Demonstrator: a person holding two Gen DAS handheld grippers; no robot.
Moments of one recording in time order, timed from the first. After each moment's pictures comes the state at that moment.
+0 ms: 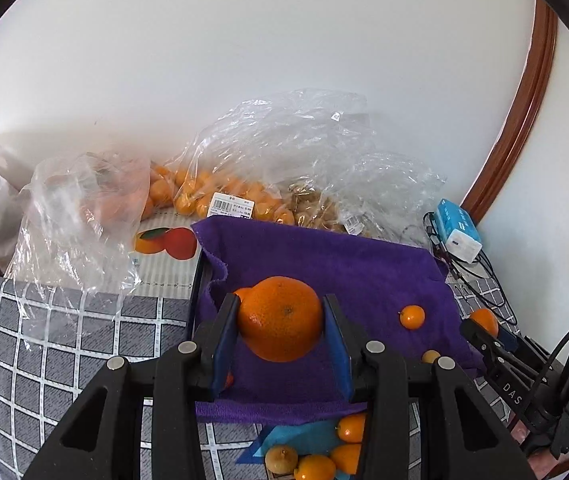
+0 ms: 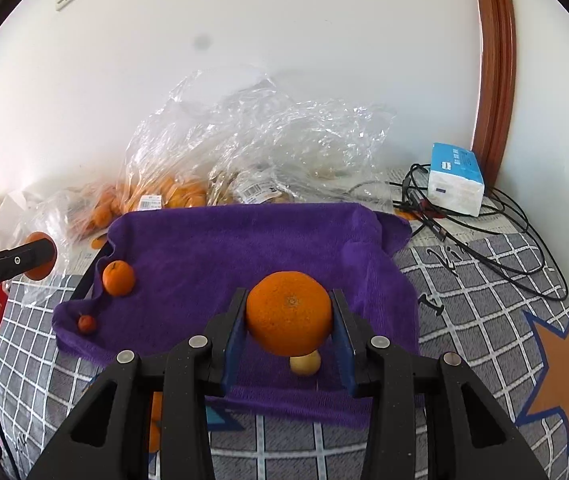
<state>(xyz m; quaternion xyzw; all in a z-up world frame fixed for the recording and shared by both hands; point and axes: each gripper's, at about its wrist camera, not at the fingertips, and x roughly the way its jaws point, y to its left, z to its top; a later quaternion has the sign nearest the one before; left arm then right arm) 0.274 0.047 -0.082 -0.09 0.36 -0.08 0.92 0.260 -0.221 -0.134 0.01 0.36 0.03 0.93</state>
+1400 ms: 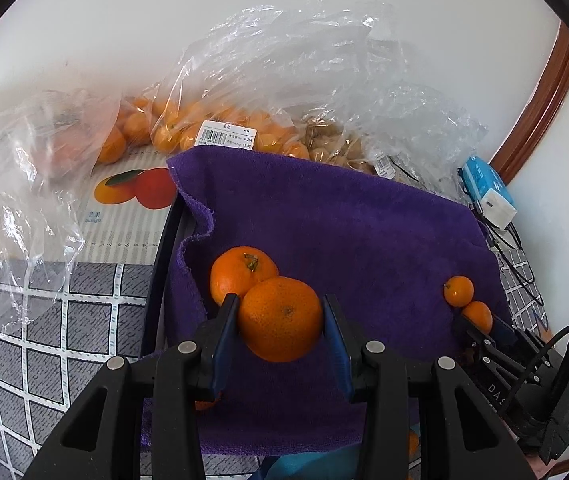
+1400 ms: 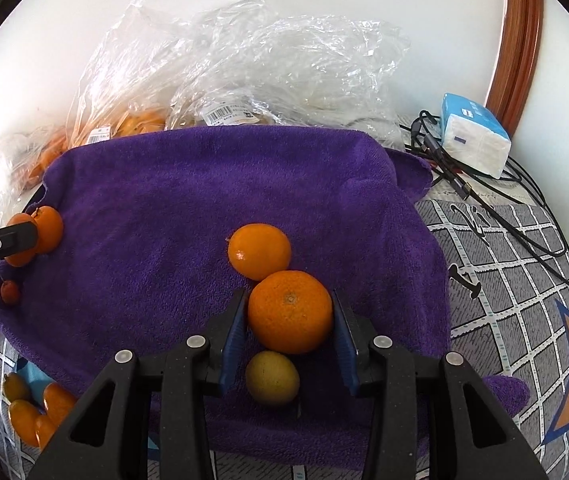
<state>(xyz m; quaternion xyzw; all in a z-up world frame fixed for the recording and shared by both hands) 0.323 0.033 -0.147 -0.09 0.45 -0.07 0.89 0.304 -0.221 -0.210 -0.04 0.43 0.00 0.90</state>
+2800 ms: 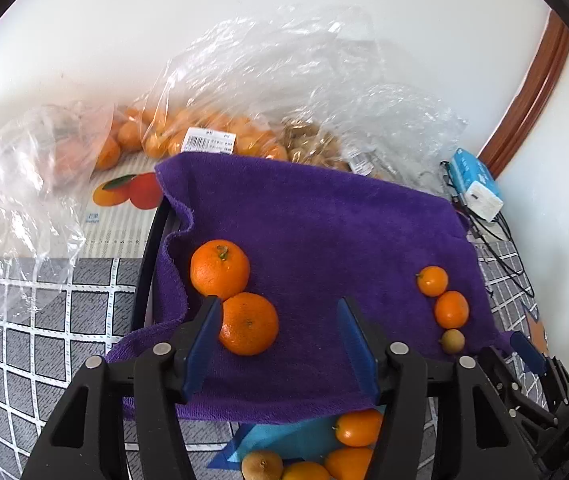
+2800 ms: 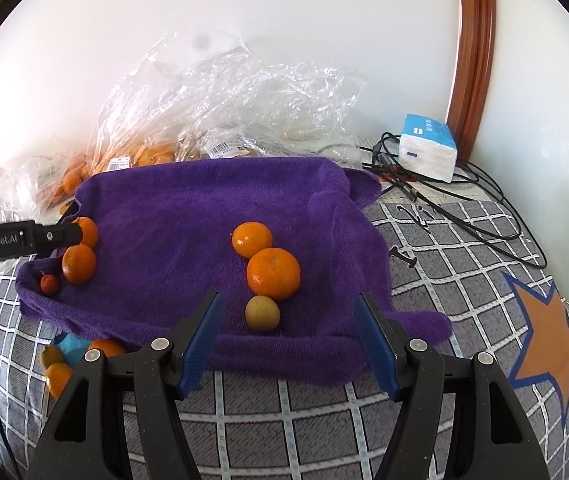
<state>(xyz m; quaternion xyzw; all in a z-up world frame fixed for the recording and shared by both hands) 0.303 0.019 -0.126 -0.07 0.45 -0.08 0.89 0.237 -0.228 -0.165 -0.02 0.38 -0.02 0.92</state>
